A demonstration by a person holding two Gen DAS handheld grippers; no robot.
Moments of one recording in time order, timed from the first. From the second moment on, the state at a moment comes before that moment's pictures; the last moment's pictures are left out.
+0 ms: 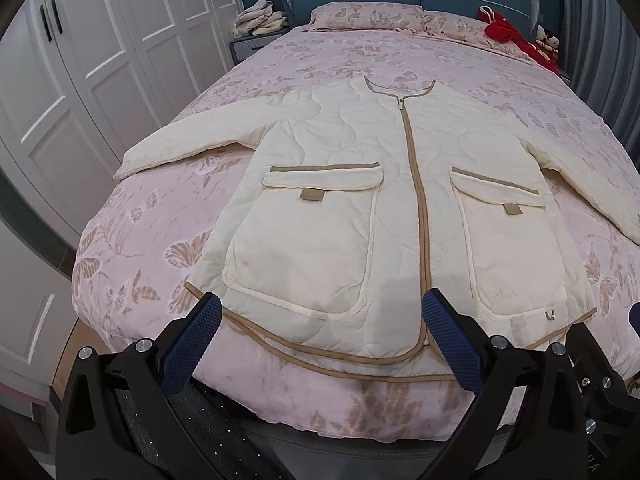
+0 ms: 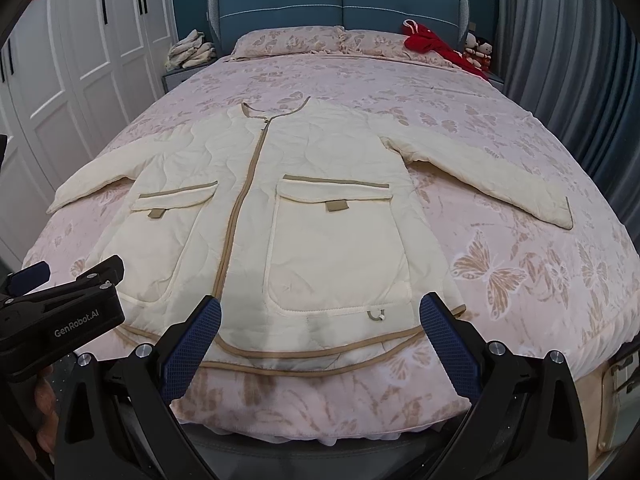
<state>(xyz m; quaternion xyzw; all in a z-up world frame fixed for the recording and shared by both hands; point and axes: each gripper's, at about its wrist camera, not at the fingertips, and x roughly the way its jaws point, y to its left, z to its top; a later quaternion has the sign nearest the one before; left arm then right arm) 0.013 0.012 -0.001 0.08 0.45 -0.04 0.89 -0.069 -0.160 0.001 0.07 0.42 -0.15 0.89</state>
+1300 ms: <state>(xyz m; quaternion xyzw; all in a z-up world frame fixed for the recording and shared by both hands) 0.013 0.013 -0.004 0.08 0.45 -0.03 0.89 -0.067 -0.156 0.000 0.07 0.42 -0.15 0.89</state>
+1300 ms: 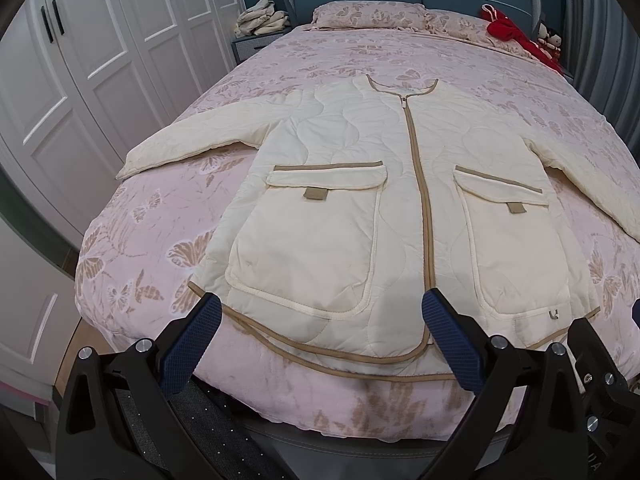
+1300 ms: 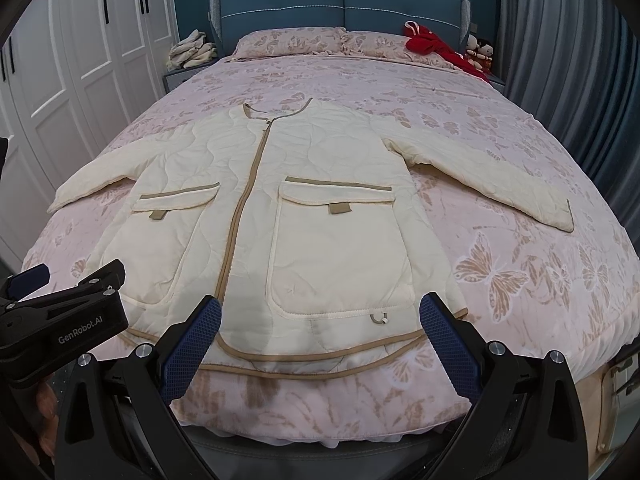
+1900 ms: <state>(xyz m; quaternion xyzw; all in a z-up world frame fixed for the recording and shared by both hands) 0.013 0.016 -0.003 0.08 0.45 -0.03 0.89 -0.064 -0.156 0.003 0.07 0.42 -0.15 0.89</state>
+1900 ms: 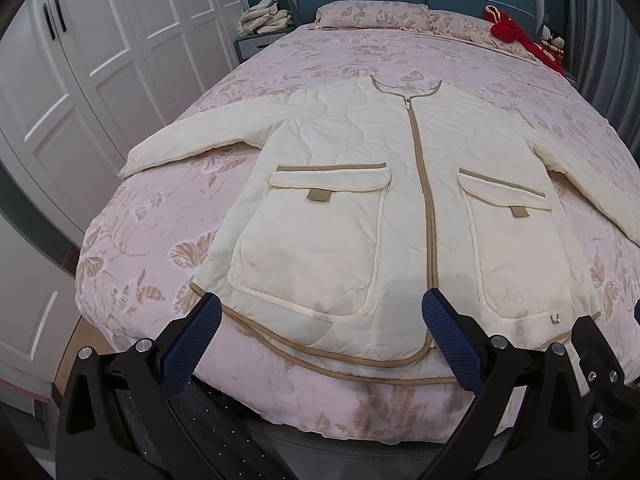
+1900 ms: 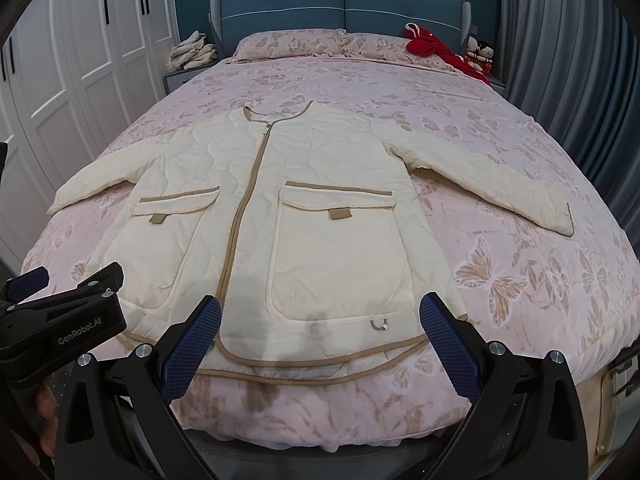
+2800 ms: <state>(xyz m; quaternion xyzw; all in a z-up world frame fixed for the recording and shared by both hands) 0.017 0.018 -0.004 0.08 0.45 -0.03 0.89 -0.057 -0.158 0.004 0.07 0.42 -0.15 0.89</state>
